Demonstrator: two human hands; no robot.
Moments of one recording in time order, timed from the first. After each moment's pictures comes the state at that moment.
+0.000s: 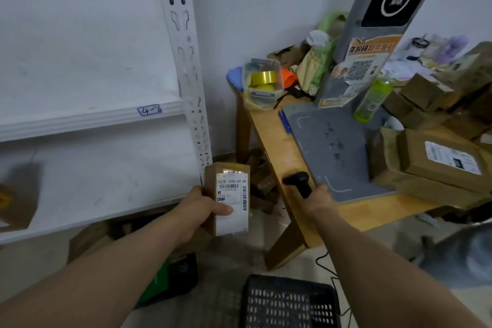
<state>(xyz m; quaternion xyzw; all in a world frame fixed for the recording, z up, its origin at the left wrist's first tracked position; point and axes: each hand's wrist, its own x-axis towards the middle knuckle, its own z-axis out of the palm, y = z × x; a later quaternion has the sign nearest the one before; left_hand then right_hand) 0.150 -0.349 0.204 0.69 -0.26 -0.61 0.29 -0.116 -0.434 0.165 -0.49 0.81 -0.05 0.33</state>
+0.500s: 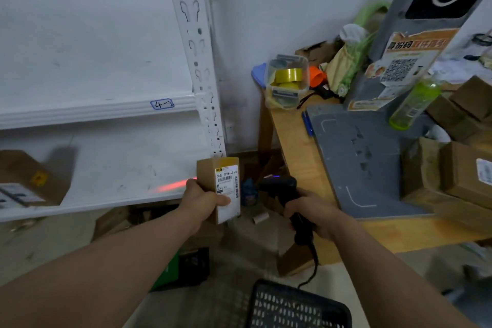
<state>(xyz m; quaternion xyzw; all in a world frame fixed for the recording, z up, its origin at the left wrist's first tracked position) 0.140 -0.368 0.188 0.77 -0.19 -0.48 0.38 -0.098 -0.444 0.192 -0.47 0.58 -0.06 0.66</state>
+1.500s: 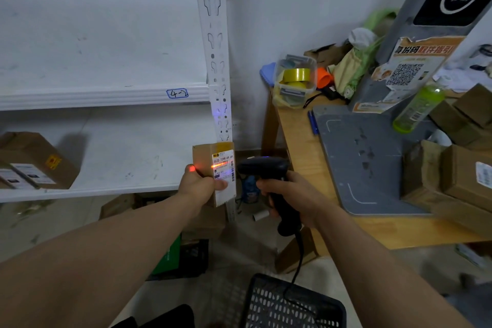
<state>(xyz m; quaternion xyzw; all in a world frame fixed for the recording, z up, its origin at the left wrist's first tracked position) 0.147 -0.352 0.195 0.78 -0.18 -0.43 0.42 -0.064 -0.405 0.241 -0.52 0.43 -0.14 0.73</state>
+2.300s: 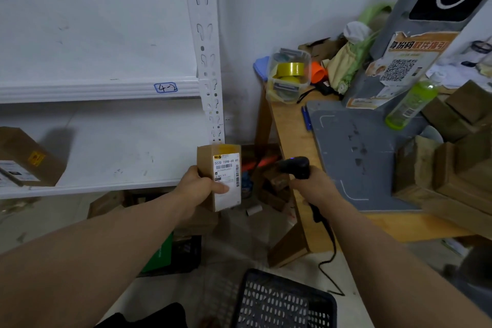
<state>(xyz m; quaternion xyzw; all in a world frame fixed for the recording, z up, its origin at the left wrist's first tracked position) 0.146 -0.356 0.189 0.74 -0.20 -0.52 0.38 -0.101 -0.459 0.196 -0.63 0.64 -0.09 0.43</state>
